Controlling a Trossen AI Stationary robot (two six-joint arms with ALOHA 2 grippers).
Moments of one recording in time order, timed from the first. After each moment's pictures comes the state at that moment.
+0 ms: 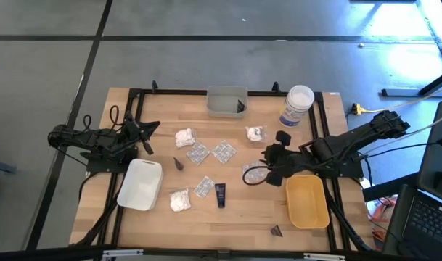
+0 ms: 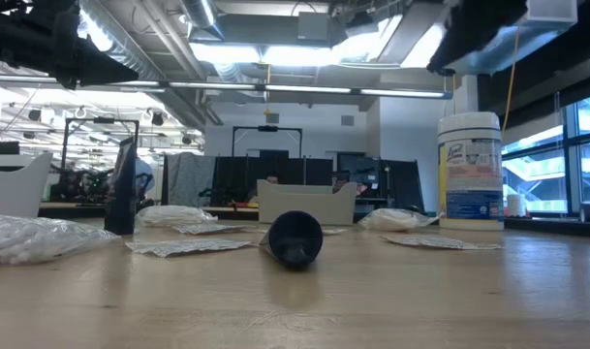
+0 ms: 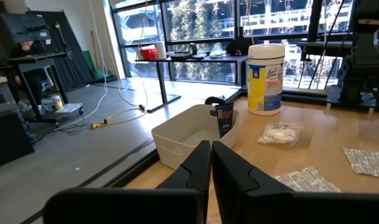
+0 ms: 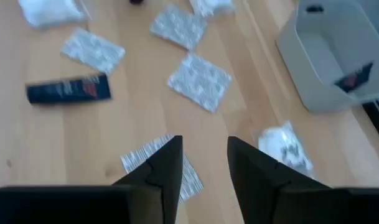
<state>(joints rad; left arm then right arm) -0.23 0.02 0.22 -0.27 -0.87 0.01 0.42 1.25 1.04 -0.79 0.53 0.45</state>
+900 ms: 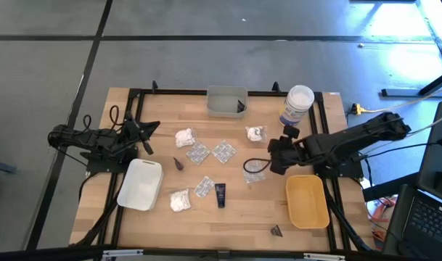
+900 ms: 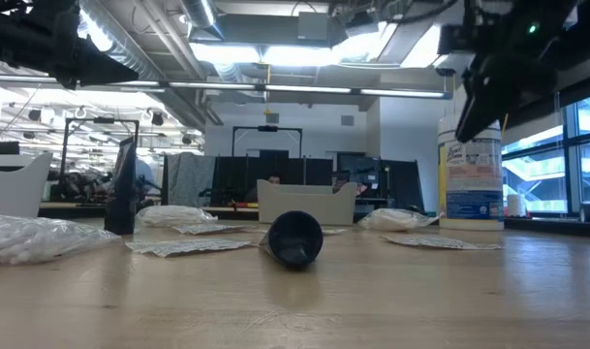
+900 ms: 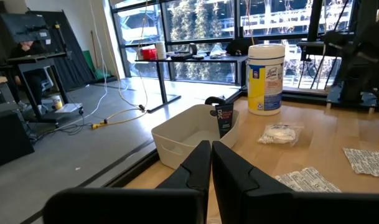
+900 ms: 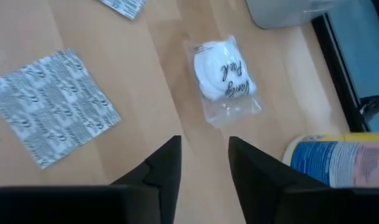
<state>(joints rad) -0.23 0.02 0.22 -0.27 -0.87 0.01 0.27 1.25 0.87 -0.92 0.56 0.45</state>
